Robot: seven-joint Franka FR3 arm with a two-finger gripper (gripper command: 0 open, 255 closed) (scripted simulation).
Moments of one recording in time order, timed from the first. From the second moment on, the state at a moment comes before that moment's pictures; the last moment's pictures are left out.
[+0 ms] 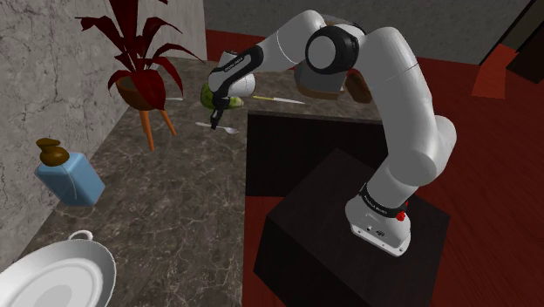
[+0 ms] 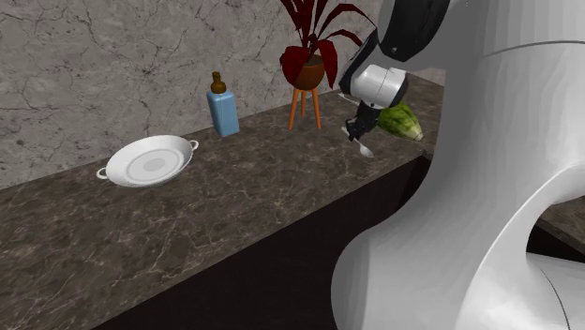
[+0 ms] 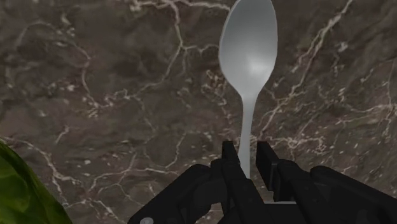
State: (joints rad) arm -0.04 0.89 0.11 -1.51 0.23 2.51 -0.71
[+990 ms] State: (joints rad) arm -0.04 0.93 0.11 -1.49 0.23 2.54 -0.72
